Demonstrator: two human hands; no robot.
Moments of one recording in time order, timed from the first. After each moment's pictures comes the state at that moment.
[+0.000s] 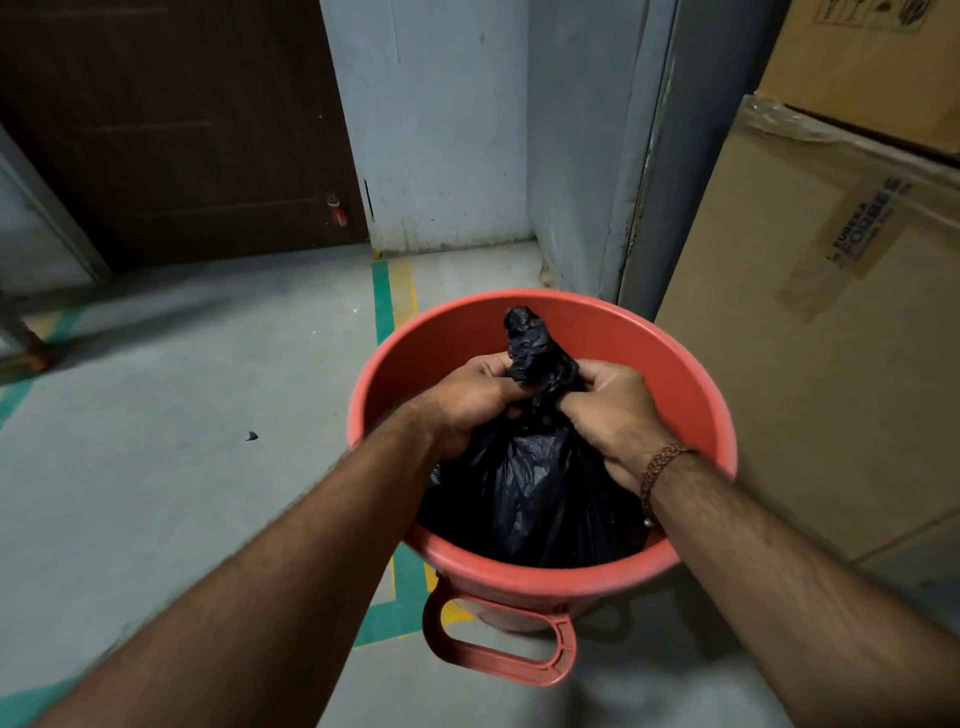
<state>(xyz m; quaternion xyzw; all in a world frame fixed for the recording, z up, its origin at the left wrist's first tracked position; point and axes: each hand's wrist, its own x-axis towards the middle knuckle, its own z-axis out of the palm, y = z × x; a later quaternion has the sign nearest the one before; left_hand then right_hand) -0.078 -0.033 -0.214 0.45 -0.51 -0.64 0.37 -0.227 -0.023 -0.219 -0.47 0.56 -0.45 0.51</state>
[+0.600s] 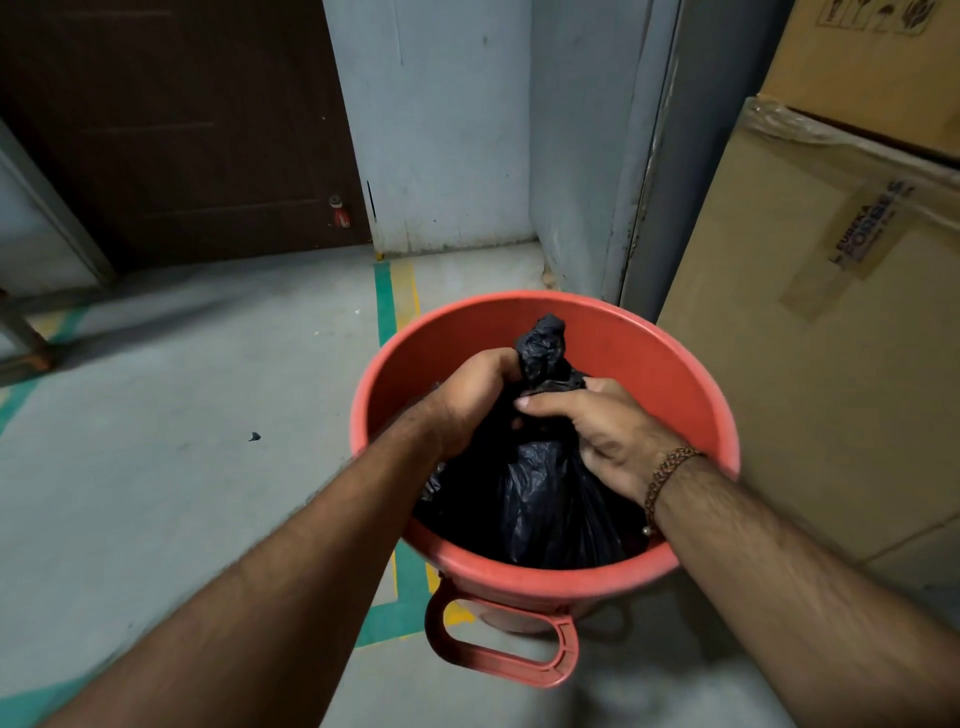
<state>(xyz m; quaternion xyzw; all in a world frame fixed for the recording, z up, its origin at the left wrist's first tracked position) -0.081 -0.022 -0.191 0.53 -0.43 -0.65 0.34 -0.225 -0.022 -0.220 -0.42 0.49 -0.41 0.64</state>
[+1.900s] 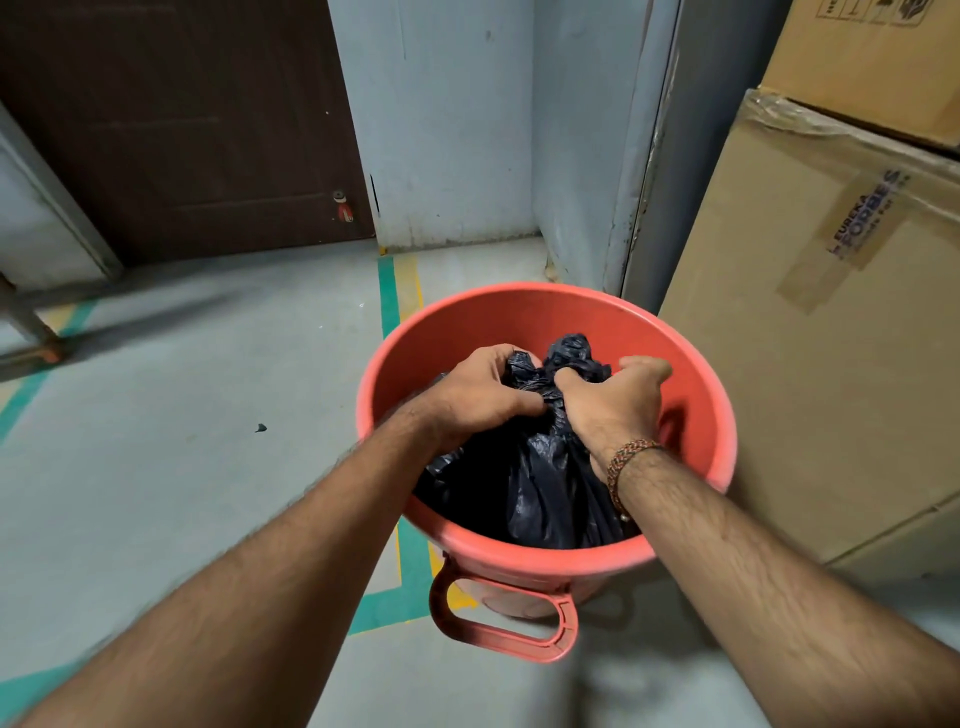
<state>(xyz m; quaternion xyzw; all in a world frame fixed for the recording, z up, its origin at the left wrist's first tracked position) -0.071 -0.025 -0.215 0.51 -0.55 -0.55 0.36 -0.216 -0.016 -0.215 -0.38 0.73 -0.47 0.30</state>
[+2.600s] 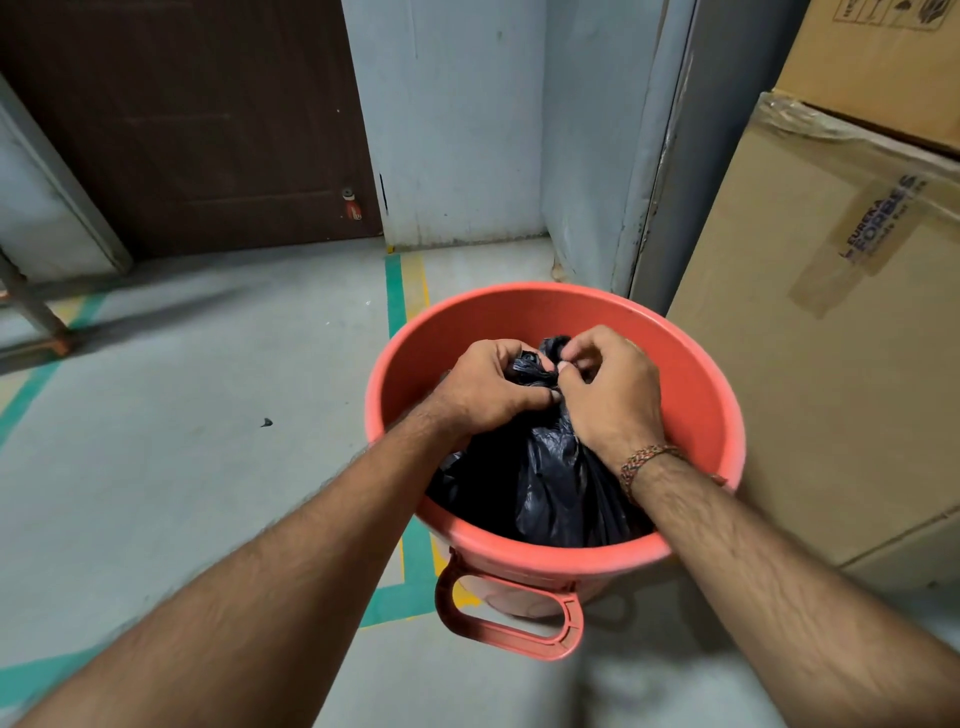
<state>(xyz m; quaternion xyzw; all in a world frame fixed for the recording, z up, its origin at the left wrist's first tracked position) -0.069 -0.028 -0.224 0.52 -0.57 -0.48 0.41 -0.220 -0.020 -0.216 -0.63 0.63 -0.42 0.18</state>
